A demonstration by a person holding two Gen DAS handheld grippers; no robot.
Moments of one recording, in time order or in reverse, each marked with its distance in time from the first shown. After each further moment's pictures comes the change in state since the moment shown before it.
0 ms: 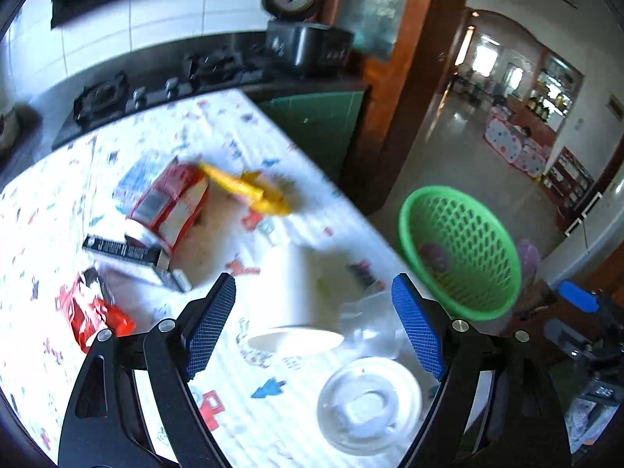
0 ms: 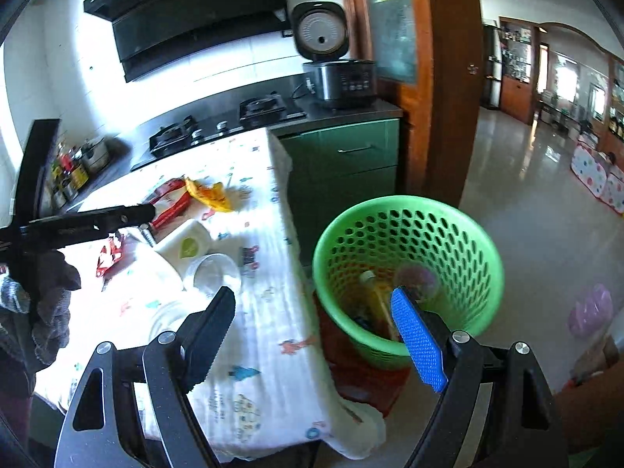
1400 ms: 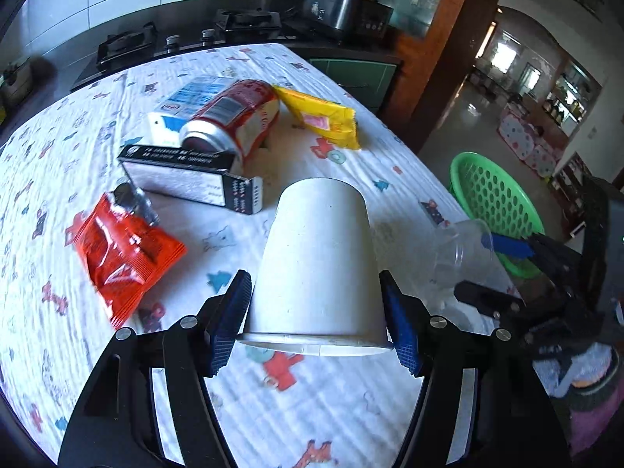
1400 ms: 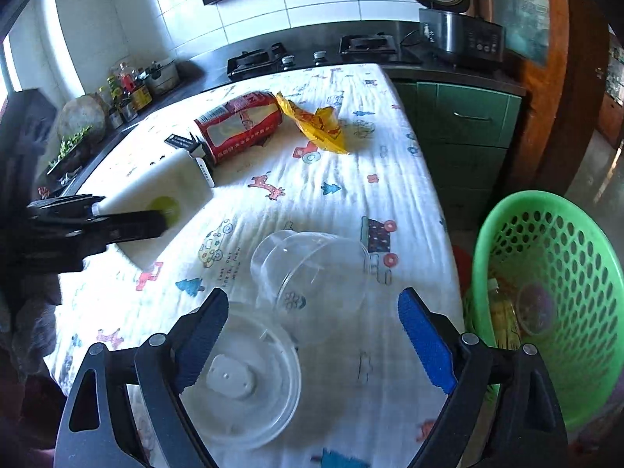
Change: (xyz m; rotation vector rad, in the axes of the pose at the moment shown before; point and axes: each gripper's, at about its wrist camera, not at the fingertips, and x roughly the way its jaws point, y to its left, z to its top) left arm 0.002 0.072 -0.055 -0.076 0.075 0.006; right arm 0.141 0.085 0.003 -0.217 0.200 0.269
